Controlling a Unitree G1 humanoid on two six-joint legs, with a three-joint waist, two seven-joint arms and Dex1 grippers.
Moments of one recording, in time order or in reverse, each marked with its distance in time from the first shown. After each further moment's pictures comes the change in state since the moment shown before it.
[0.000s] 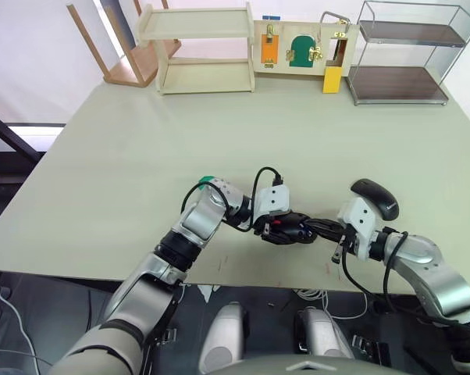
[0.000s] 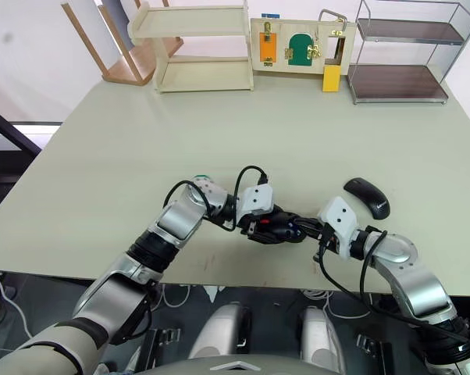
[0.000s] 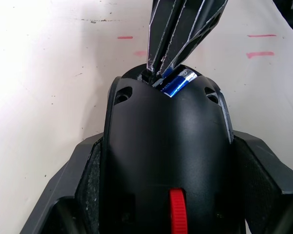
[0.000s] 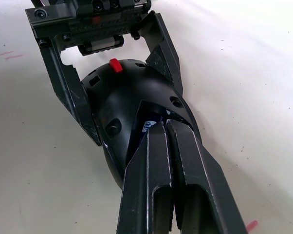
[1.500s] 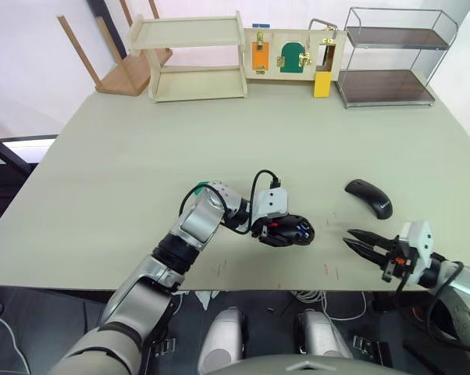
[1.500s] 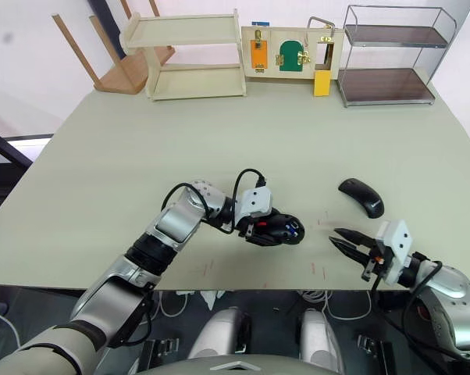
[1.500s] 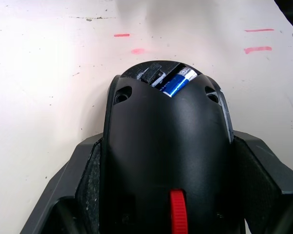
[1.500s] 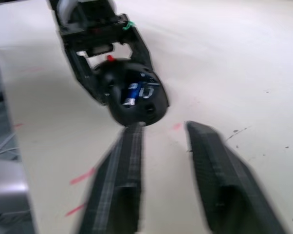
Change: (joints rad) left arm 0.021 0.012 -0.001 -0.029 0.010 0.023 0.006; right arm 0.267 -0.021 -0.318 0.166 0.217 -0.361 0.332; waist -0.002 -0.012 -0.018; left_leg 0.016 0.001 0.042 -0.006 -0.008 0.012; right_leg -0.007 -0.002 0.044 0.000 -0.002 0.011
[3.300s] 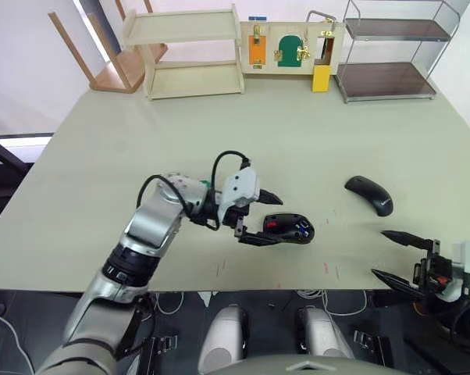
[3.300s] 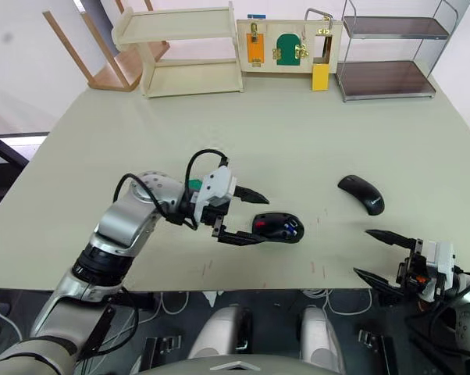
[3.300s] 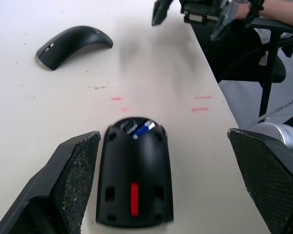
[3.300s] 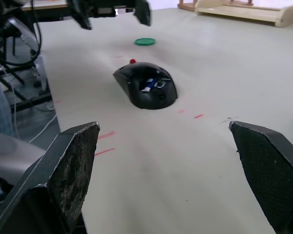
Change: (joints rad) left arm 0.161 0.221 0.228 -0.385 -0.330 0.106 -0.052; right arm -0.039 -0.005 -0.118 0.296 0.117 -0.251 0.337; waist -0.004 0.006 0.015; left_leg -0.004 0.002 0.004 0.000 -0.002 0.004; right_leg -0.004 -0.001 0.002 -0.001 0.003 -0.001
